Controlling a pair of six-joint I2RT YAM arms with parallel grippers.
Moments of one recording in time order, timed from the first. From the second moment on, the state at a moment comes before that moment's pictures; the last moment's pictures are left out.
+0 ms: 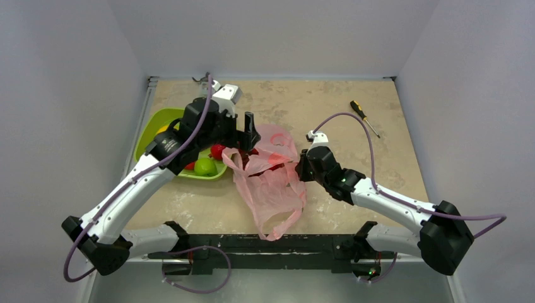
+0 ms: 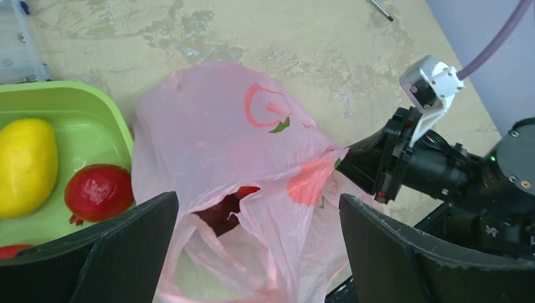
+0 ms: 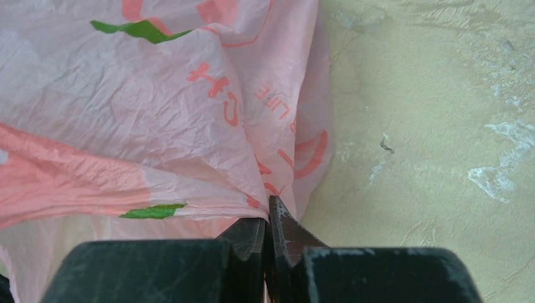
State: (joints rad) left arm -0.67 1.21 1.34 -0.64 -0.01 -0.33; right arm 0.77 1.14 0.63 -0.12 0.25 0.55
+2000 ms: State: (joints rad) left arm -0.56 2.10 1.94 -0.50 0.34 -0.29; right arm 0.72 1.16 0.84 -0.33 0.62 0.50
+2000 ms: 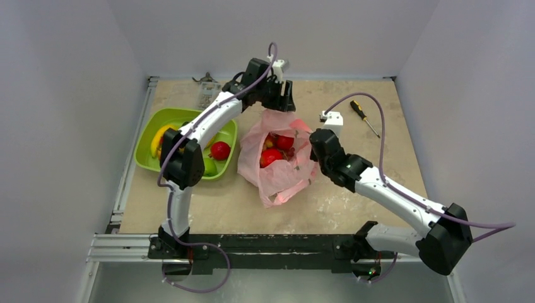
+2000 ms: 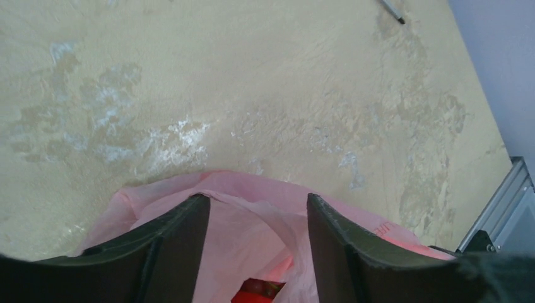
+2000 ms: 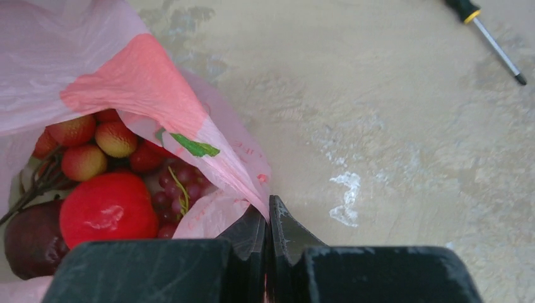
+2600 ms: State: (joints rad) left arm -0.47 1.26 1.56 -0.66 0.41 -0.32; right arm 0.72 1.08 0.84 -0.31 0.43 0.42
